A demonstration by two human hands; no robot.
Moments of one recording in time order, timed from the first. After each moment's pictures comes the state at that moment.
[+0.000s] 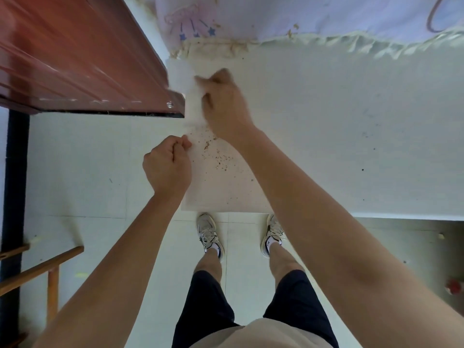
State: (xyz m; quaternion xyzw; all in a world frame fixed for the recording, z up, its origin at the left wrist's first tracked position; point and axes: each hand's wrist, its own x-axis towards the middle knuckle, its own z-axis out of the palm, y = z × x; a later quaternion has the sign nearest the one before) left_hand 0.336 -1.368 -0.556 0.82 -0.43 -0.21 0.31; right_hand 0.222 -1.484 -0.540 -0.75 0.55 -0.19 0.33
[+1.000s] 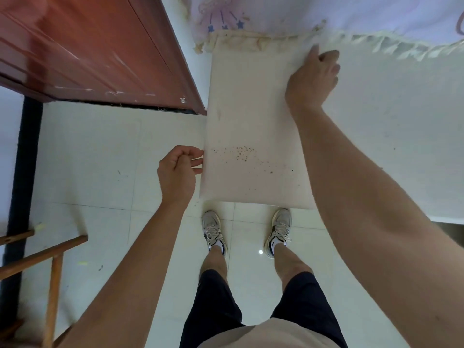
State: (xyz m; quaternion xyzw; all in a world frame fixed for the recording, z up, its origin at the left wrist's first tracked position) left_hand 0.355 -1.325 -0.555 0.76 -0.24 -0.42 0.43; right_hand 0.157 -1.528 -0.556 -0.56 0.82 -0.10 0.11
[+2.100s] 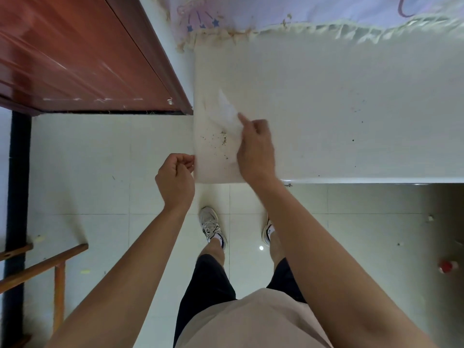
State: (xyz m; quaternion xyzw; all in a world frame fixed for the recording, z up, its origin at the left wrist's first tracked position) left_hand 0.341 -1.283 -0.547 0.80 -0.29 -0.36 0.39; right_hand 0.186 -1.345 -0.541 -0.65 0.68 -0.20 0.27
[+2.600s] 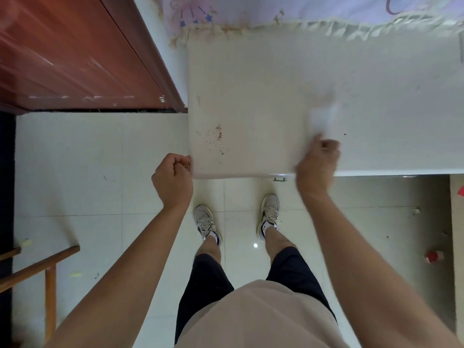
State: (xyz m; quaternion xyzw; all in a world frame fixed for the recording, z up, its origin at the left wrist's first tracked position) left_hand 0.340 -1.275 -0.552 0.81 -0.32 -0.33 0.36; right_hand 0.065 -1.309 -0.566 -0.51 0.84 -0.12 0.12
